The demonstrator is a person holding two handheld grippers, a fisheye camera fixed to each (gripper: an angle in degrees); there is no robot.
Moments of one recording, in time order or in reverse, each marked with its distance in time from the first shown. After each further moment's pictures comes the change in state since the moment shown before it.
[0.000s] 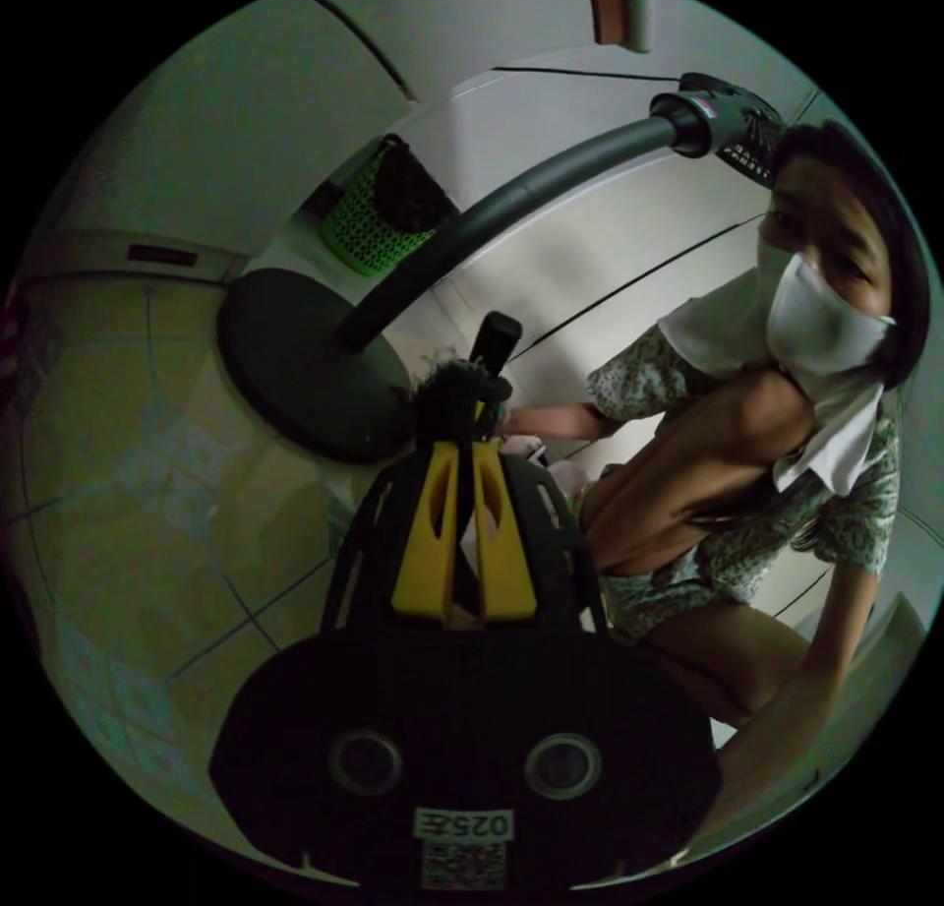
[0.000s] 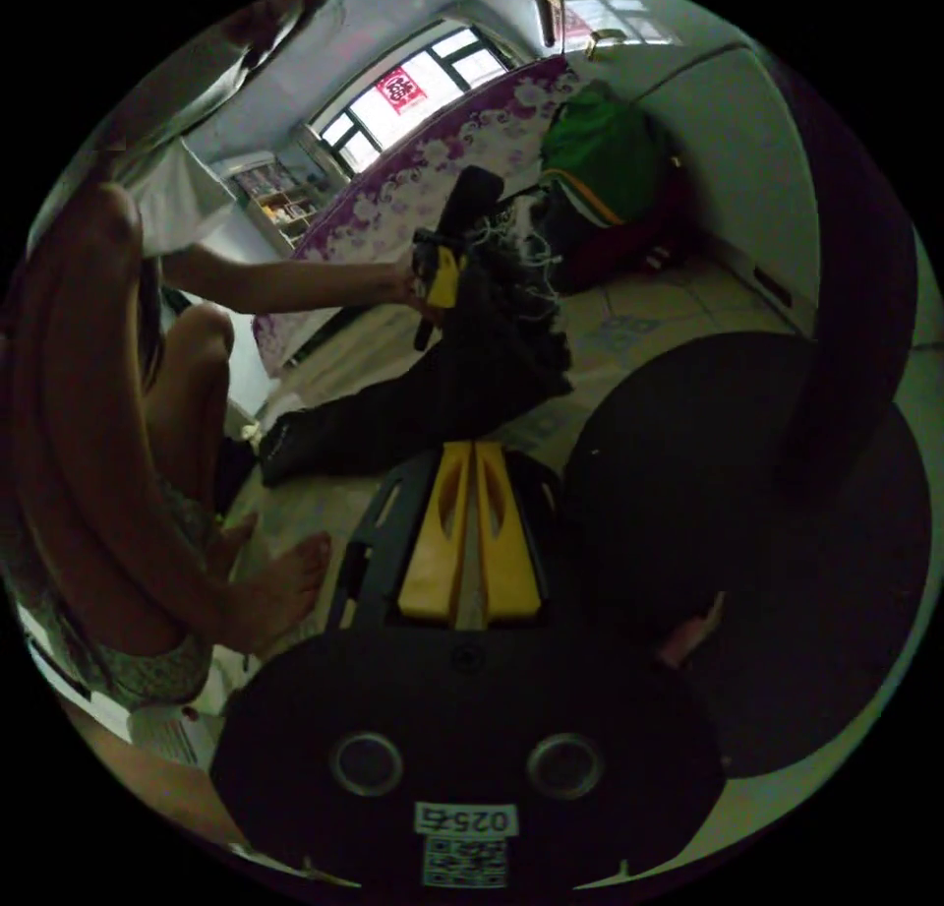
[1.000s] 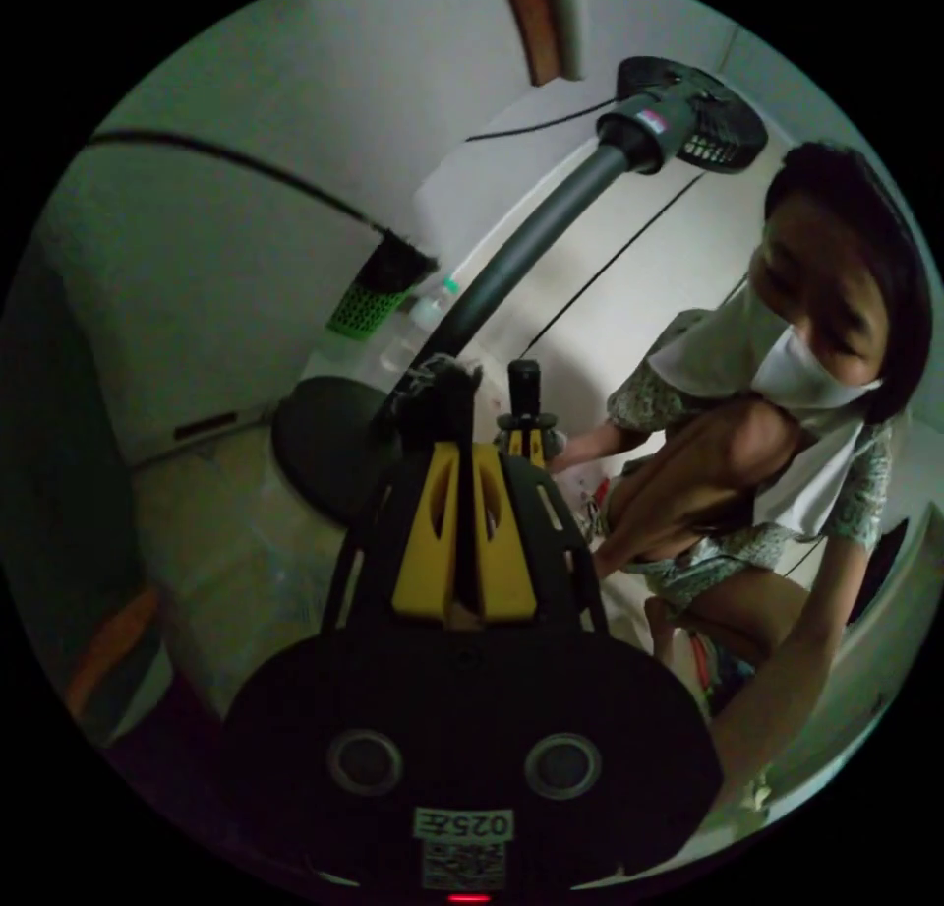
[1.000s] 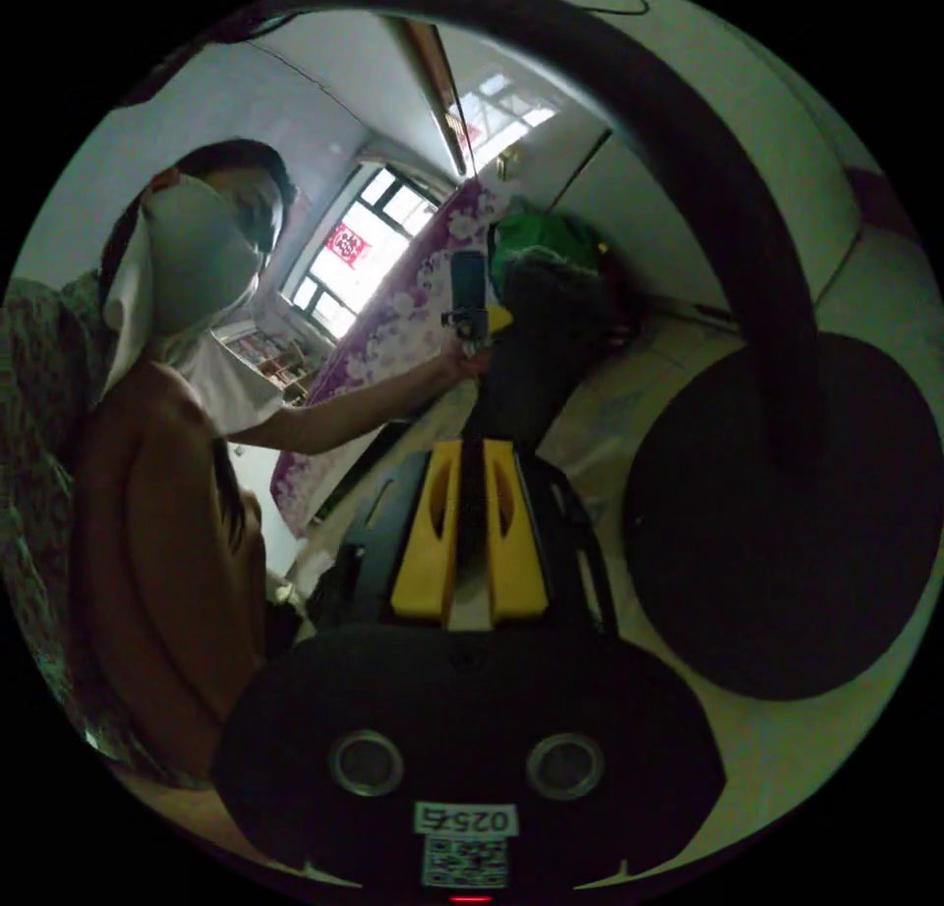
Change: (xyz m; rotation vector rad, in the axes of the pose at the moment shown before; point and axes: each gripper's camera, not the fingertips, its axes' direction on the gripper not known) left arm 0.087 -0.444 -0.203 -0.025 -0.064 0.219; right arm -0.025 0.035 0.114 0.408 -0.054 0.285
